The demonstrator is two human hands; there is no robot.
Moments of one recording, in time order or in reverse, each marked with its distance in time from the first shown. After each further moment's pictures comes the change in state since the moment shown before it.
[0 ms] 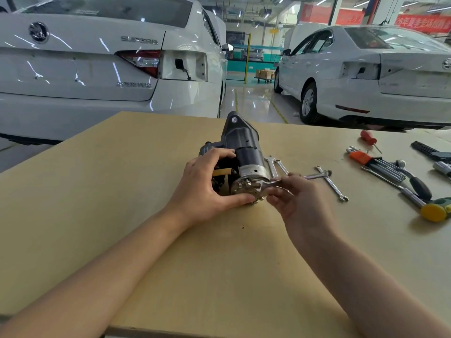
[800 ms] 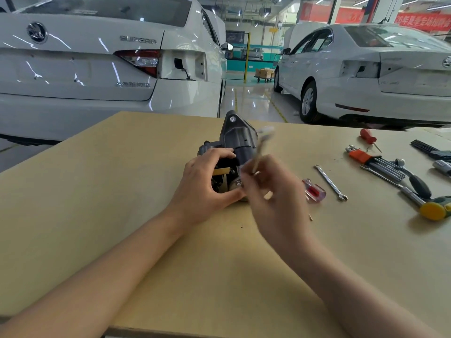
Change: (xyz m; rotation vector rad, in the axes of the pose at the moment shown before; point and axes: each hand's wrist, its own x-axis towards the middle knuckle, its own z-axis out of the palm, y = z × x) left_hand 0.005 -0.005 0.006 -0.056 0.014 0.028; right_hand -0.010 0.020 0.013 -0.877 -0.242 -0.902
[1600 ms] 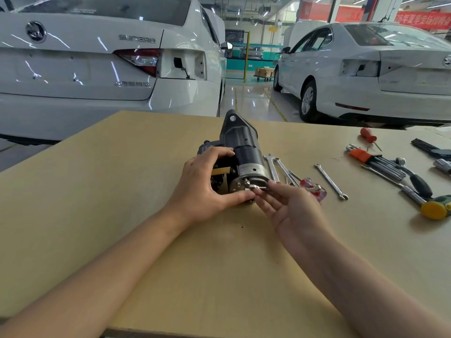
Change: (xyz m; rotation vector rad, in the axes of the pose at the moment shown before) left_hand -0.003 0.003 -0.003 0.044 0.007 -0.007; right_hand 0.004 0.011 -0.012 1.009 0.262 1.044
